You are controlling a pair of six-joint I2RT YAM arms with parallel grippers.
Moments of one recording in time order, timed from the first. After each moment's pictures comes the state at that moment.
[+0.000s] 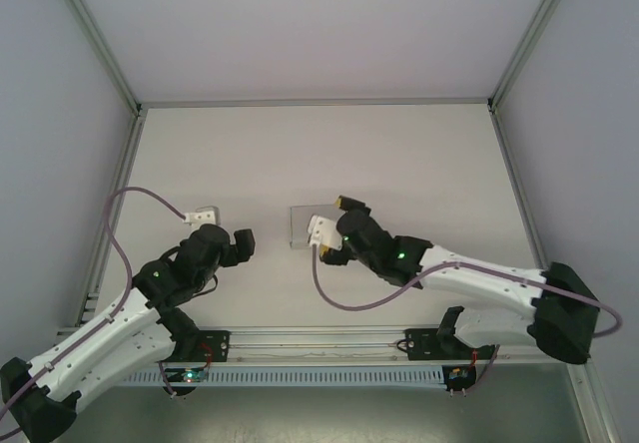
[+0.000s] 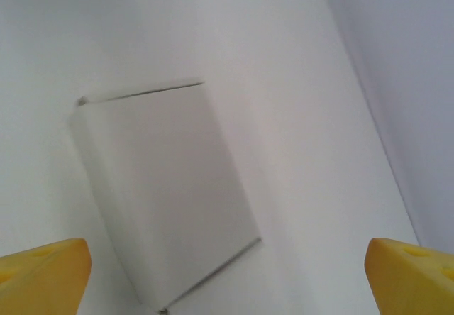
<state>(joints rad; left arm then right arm) -0.65 0.67 0.55 -0.66 -0.35 -0.70 0.97 1.16 0.73 -0.18 0.33 -0.50</state>
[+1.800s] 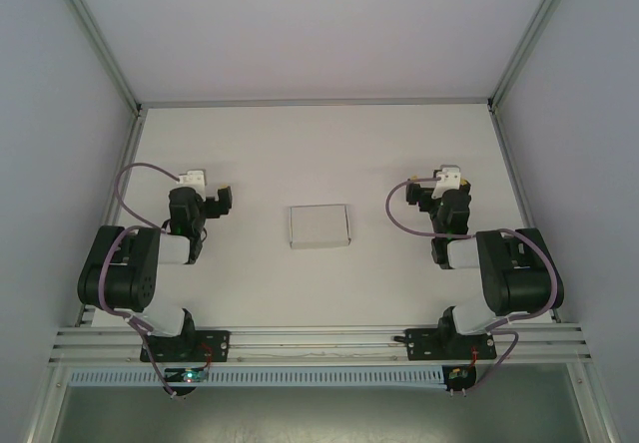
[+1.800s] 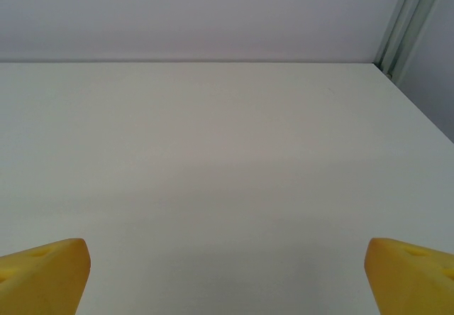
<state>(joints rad) 0.02 1.56 0.39 0.76 0.00 -0.05 0.03 1.53 0.32 0.94 0.09 0.02</state>
